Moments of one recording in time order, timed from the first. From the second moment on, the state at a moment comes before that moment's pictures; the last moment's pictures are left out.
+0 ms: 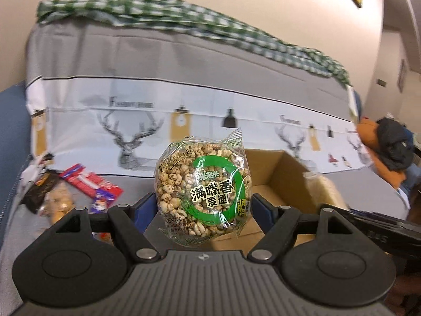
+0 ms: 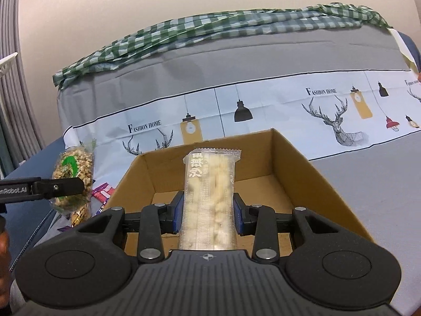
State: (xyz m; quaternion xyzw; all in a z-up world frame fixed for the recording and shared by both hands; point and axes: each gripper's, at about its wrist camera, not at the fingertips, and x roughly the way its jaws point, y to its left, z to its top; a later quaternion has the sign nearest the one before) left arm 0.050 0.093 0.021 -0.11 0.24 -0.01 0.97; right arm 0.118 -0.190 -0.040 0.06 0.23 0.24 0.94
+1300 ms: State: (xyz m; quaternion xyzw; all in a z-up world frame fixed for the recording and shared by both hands) left arm 0.058 0.007 0.011 -0.05 0.23 -0.14 0.96; right arm 0.124 -0.209 -0.036 0.09 0.20 0.16 0.96
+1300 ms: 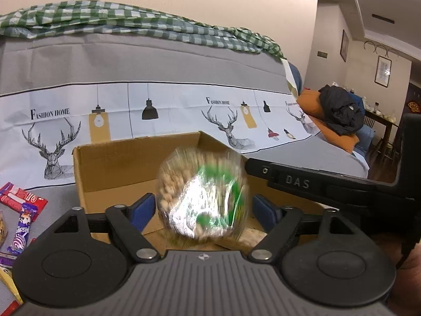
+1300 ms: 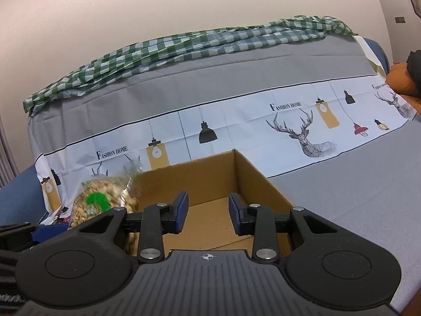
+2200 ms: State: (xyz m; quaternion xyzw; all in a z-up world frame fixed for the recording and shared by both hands) left arm 0.036 0.132 -0.002 -0.20 0.32 0.01 0.93; right arm 0.101 -0.170 -0.030 0.09 0.21 0.17 0.96
